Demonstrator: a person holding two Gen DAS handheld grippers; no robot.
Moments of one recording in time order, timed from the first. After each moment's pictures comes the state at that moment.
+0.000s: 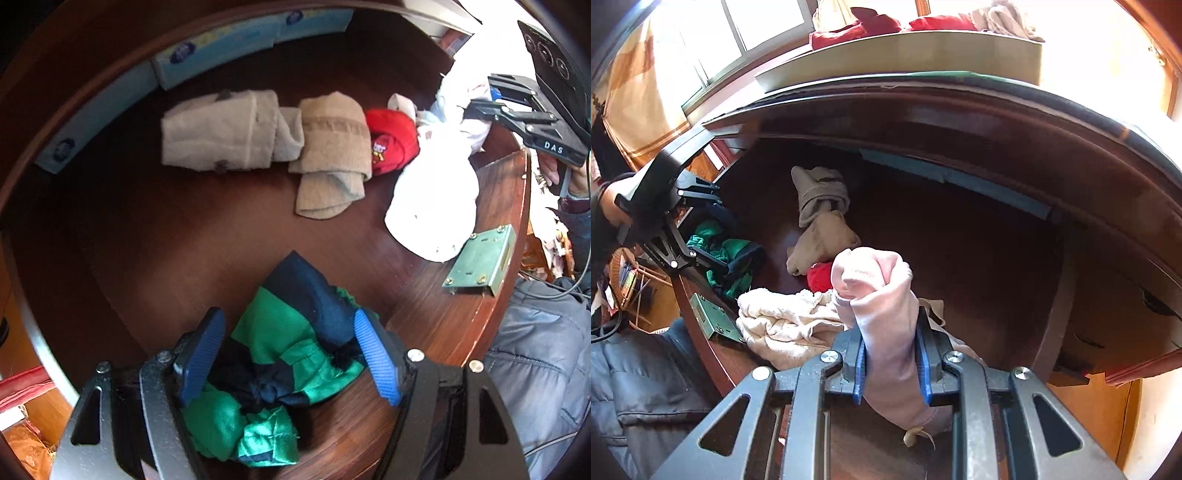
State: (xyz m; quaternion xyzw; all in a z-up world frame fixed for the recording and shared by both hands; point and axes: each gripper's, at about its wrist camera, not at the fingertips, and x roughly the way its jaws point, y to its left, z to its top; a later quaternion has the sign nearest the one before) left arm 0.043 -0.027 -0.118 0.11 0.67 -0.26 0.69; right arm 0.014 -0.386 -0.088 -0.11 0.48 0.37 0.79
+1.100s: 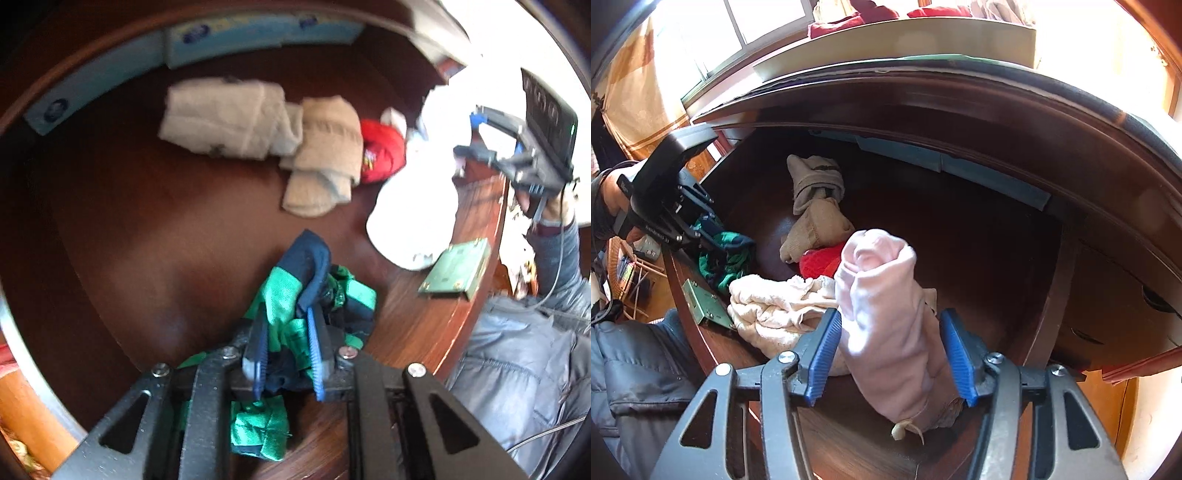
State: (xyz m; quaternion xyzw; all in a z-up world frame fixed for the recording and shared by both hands) left arm 0.052 0.012 -0.134 0.01 0.66 -0.28 0.70; right arm 0.012 -0.388 -0.092 -0.13 0.49 0.37 0.78
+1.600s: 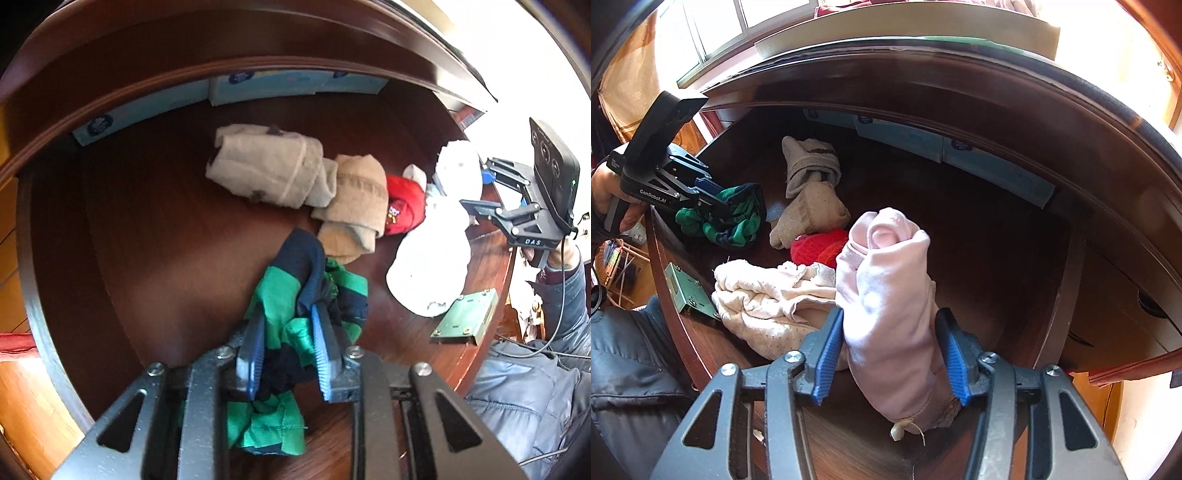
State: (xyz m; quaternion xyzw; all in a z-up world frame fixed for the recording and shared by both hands) left arm 0.052 0.034 -0.122 -0.01 0.62 -0.24 0.75; right arm 0.009 -0.379 -0.101 -0.16 0.49 0.36 0.78
